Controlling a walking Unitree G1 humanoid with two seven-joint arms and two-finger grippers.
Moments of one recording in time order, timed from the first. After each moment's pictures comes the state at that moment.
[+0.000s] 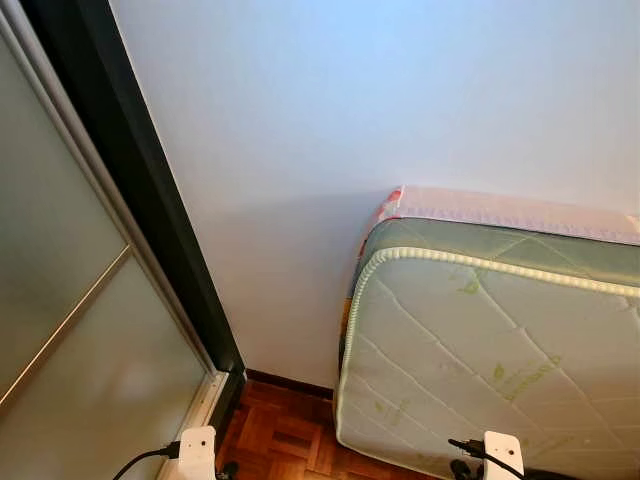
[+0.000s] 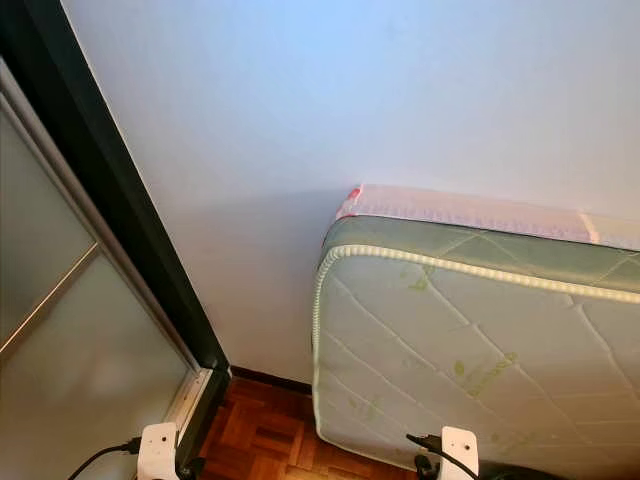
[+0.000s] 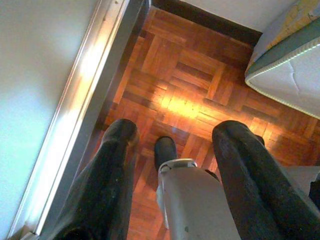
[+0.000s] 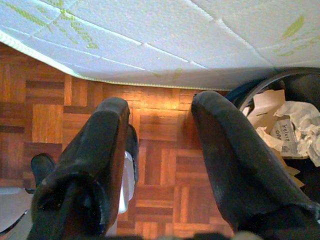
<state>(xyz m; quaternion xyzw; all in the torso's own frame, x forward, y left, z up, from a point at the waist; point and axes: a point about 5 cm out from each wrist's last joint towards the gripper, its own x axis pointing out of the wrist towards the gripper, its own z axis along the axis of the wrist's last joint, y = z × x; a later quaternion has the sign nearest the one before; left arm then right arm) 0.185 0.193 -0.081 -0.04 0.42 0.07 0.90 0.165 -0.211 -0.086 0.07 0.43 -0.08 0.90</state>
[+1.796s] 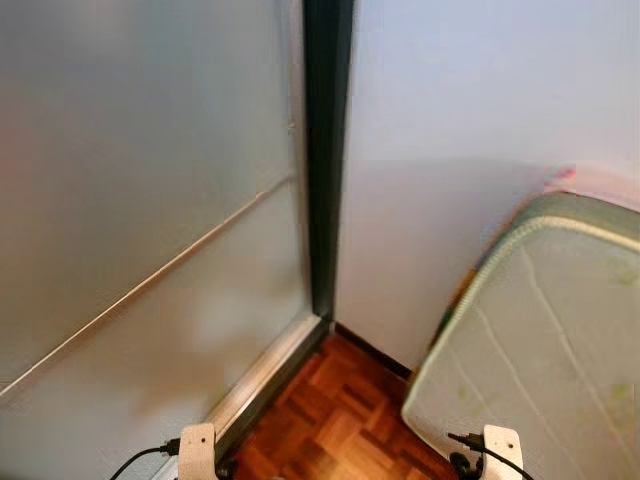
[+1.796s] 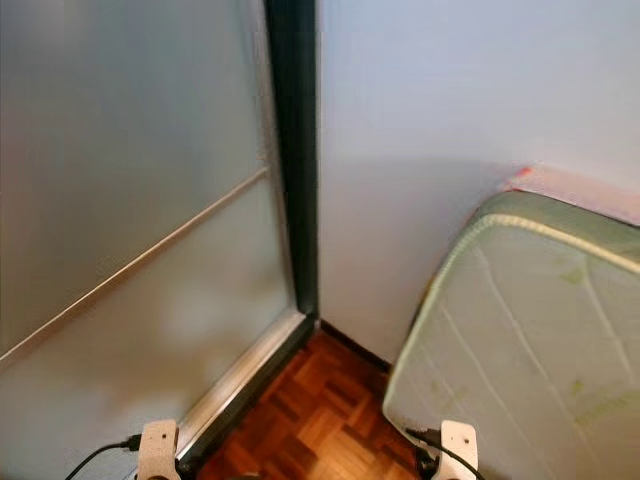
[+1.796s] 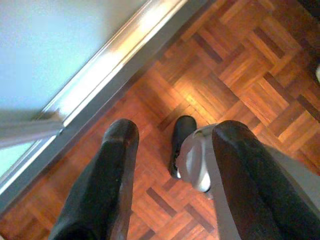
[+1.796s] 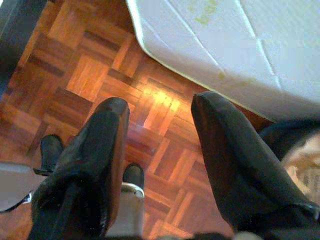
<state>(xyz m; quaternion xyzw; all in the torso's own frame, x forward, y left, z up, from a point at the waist) 0.188 0.194 -0.080 -0.03 0.42 0.07 0.90 0.170 -0.212 -0.083 0.07 0.42 -0.08 0.90</state>
